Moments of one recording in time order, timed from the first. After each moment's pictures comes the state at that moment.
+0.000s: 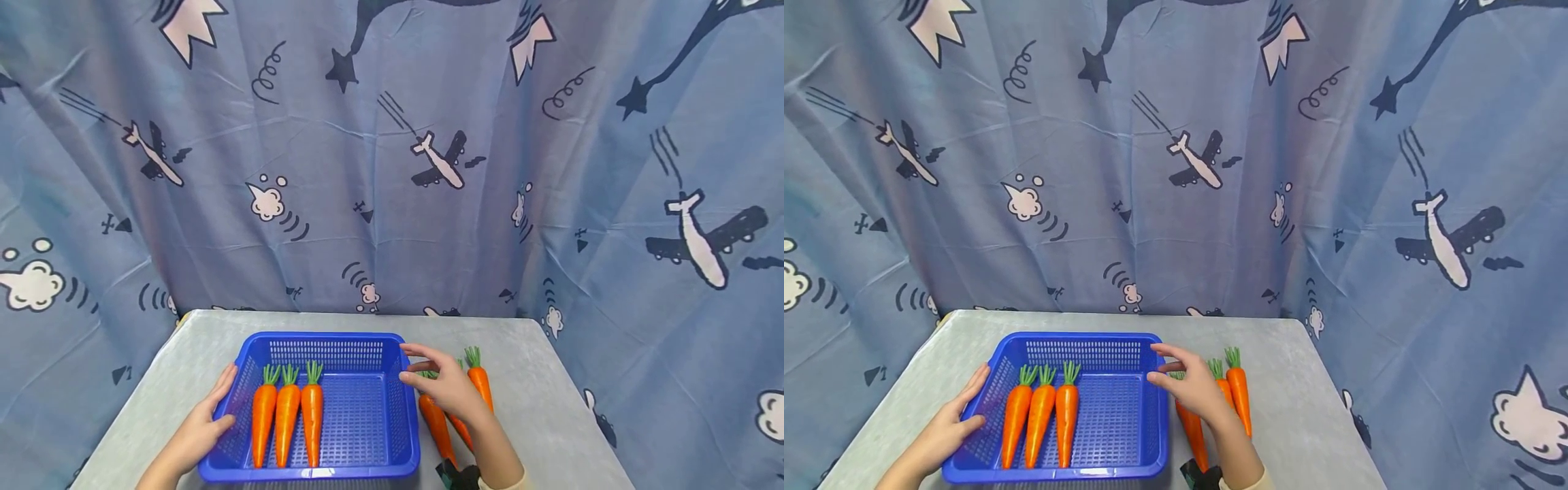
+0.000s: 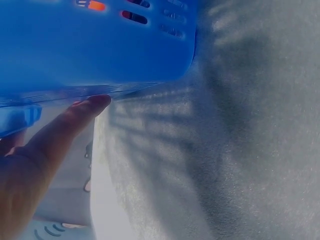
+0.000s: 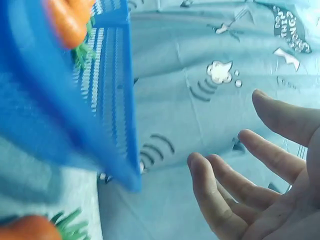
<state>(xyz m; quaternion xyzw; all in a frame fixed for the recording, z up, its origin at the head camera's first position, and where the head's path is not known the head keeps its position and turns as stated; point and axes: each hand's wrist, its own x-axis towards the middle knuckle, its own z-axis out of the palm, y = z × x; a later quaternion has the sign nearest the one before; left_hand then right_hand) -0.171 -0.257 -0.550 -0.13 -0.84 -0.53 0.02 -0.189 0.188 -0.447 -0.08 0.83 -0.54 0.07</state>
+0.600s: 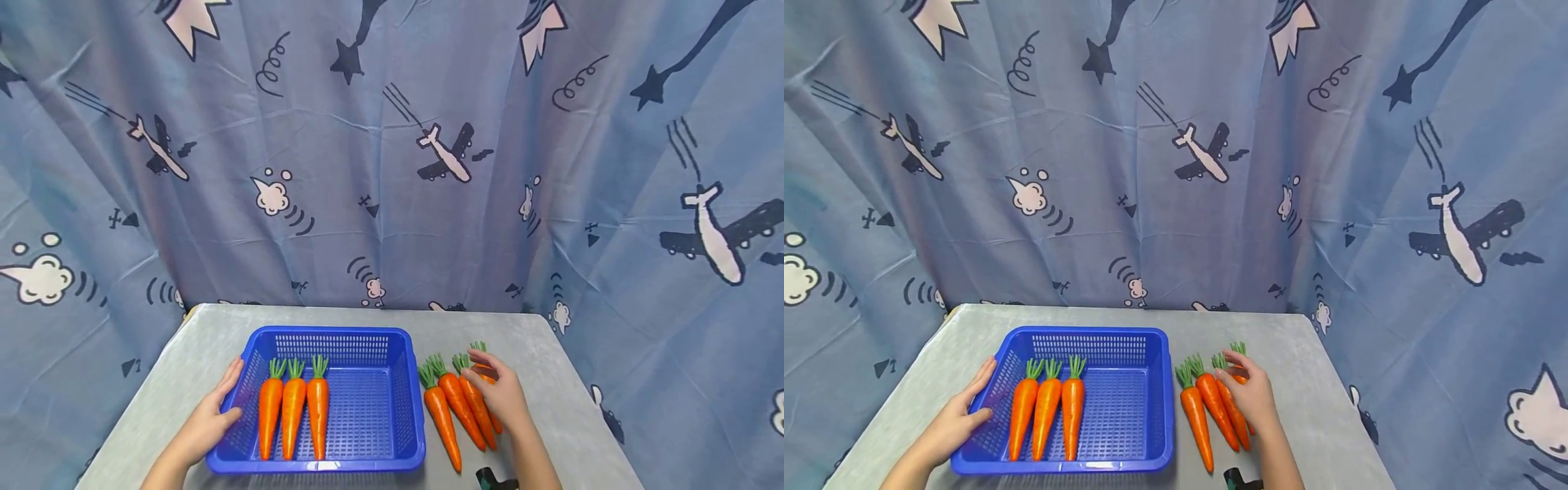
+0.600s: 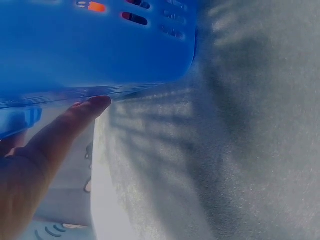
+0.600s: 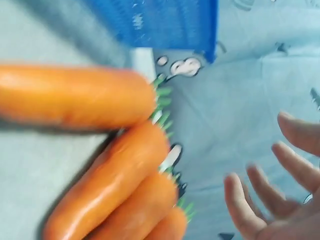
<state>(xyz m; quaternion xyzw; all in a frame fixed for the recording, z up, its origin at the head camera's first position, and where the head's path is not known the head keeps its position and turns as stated) -0.173 -0.258 -0.549 -0.15 -0.83 -0.53 0.03 -0.192 0.268 -0.509 0.05 0.86 -0.50 -0.07</state>
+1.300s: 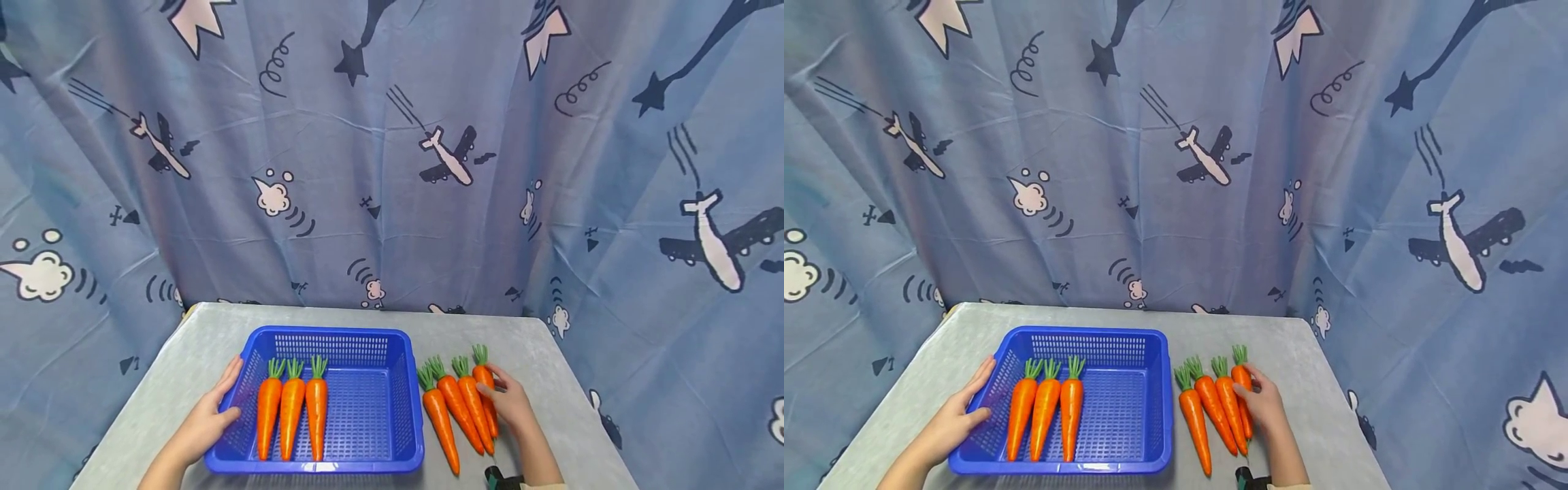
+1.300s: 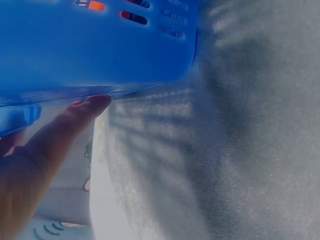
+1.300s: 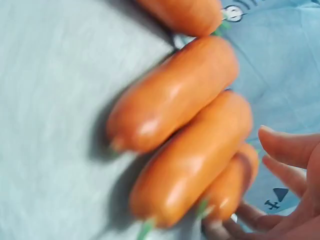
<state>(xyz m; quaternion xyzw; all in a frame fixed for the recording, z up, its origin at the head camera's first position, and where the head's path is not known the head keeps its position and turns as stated) -0.172 -0.256 -0.546 -0.14 -0.83 -0.54 0.02 -0.214 0.316 -0.563 0.14 0.87 -0.47 0.04</state>
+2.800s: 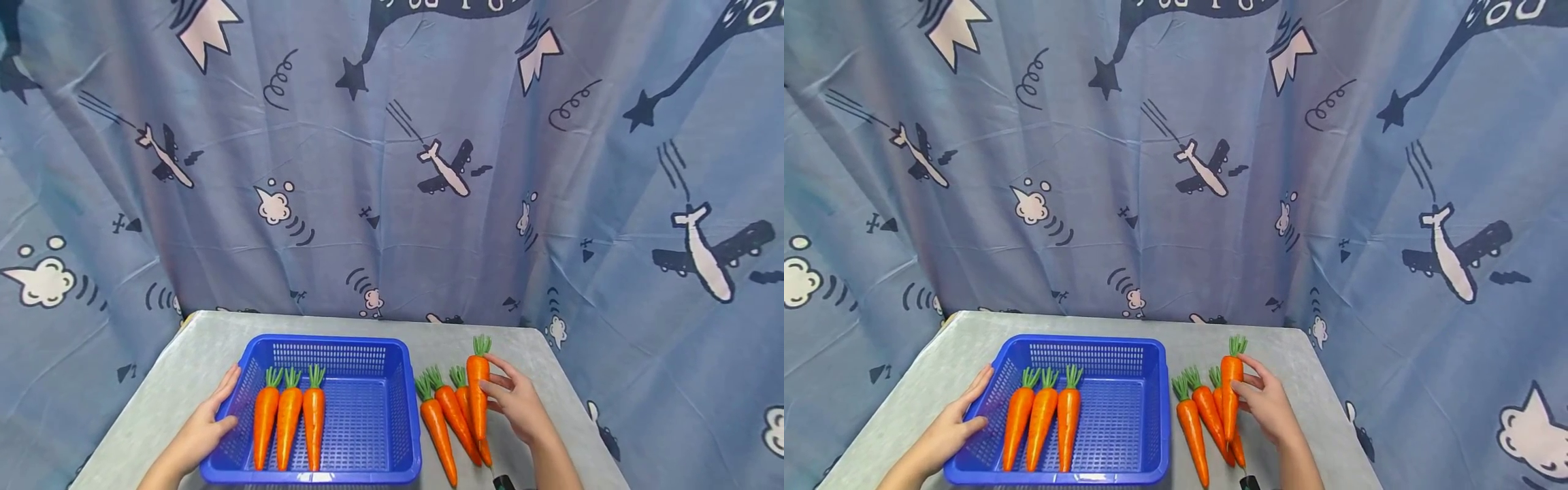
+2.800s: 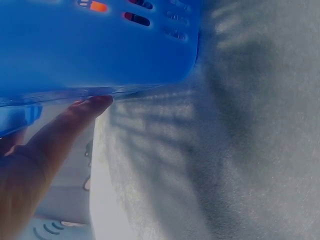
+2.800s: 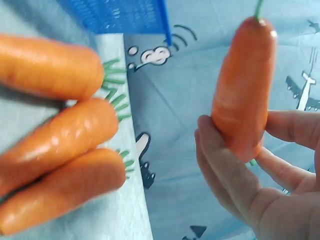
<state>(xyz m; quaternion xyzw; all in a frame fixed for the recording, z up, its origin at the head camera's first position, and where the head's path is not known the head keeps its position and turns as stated) -0.173 -0.256 -0.550 -0.13 -0.83 -0.54 0.01 -0.191 0.301 -0.483 0.07 0.78 -0.62 0.04</state>
